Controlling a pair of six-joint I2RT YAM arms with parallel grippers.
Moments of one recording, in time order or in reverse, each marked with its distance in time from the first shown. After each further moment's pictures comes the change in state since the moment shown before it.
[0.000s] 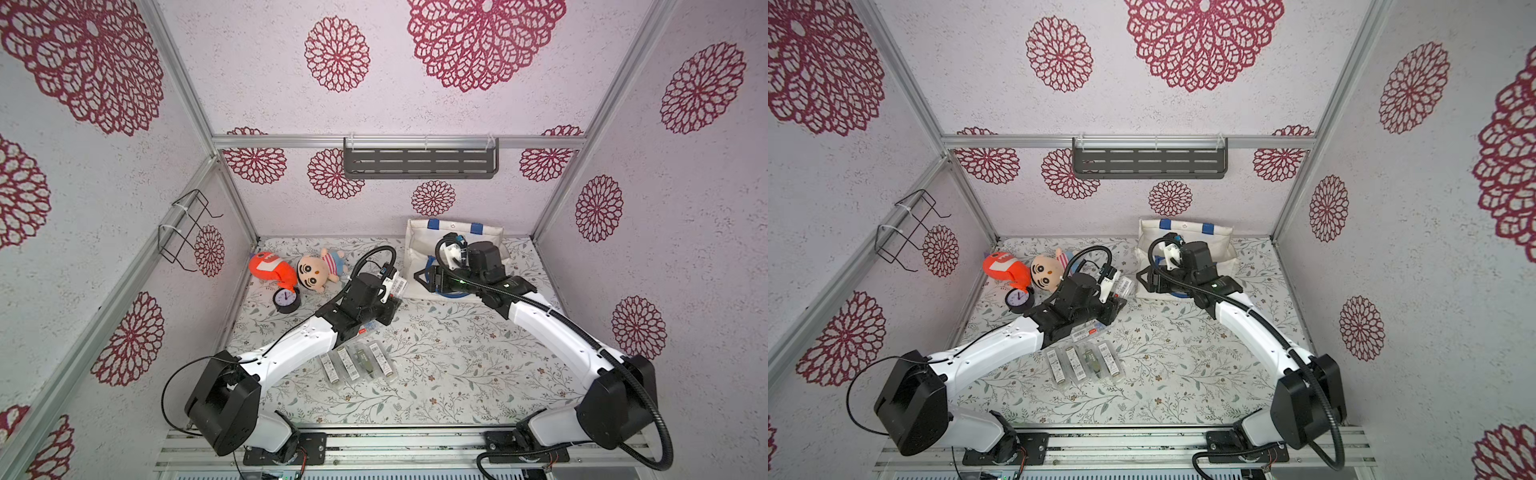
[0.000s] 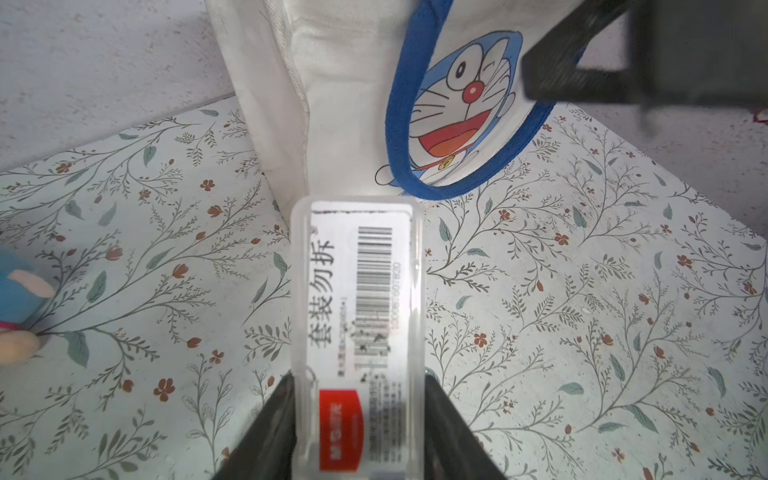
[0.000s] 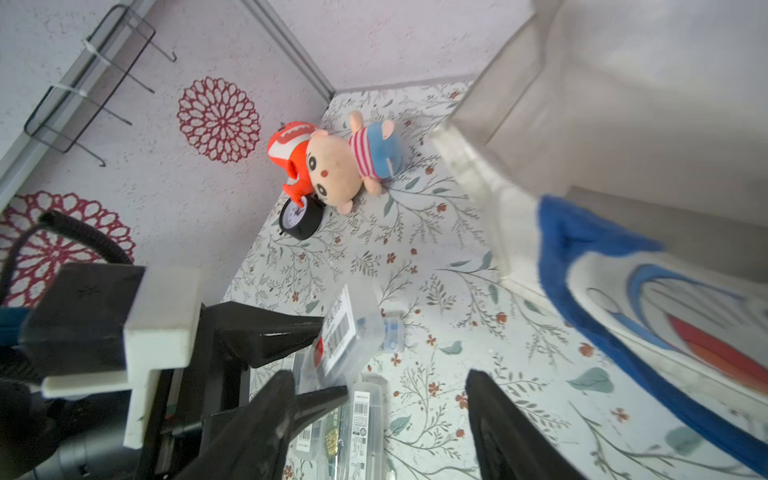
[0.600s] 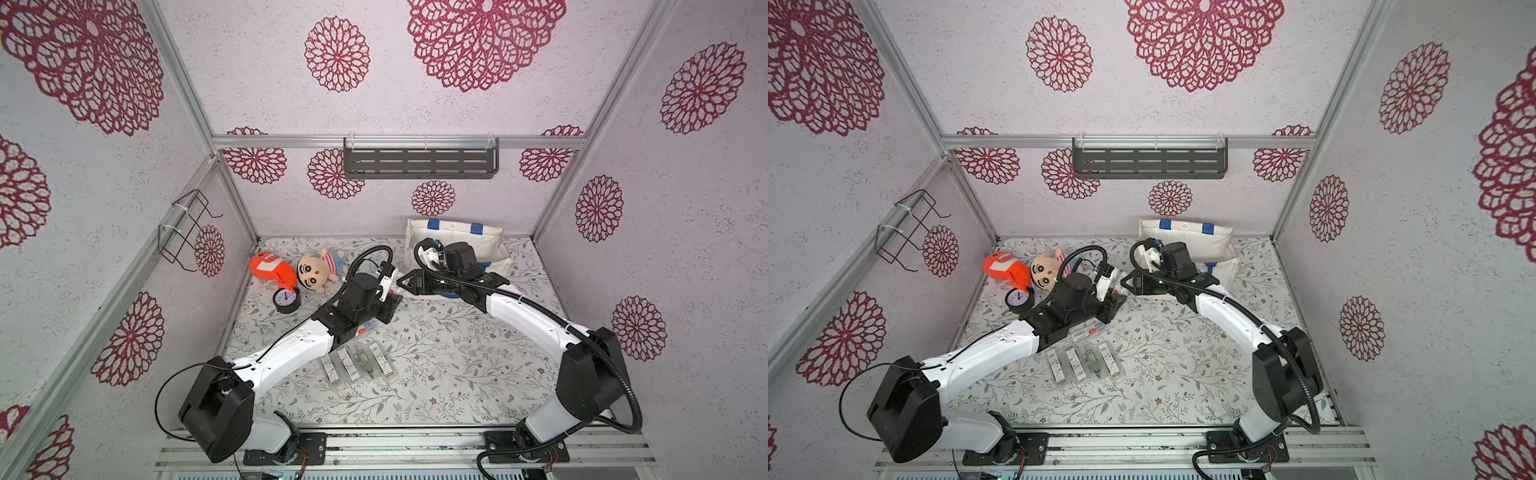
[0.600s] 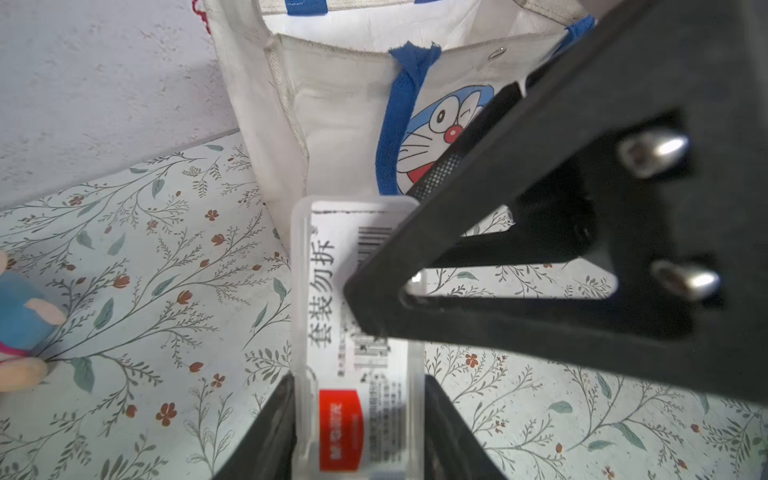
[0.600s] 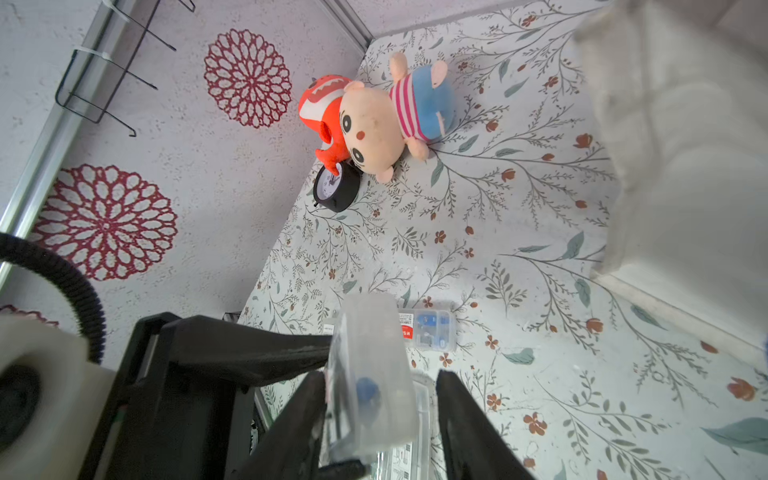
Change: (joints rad) left arm 0.000 -0.035 -0.017 0.056 0.006 0.004; right arm 0.059 0.149 0.060 0.060 -0.104 0.065
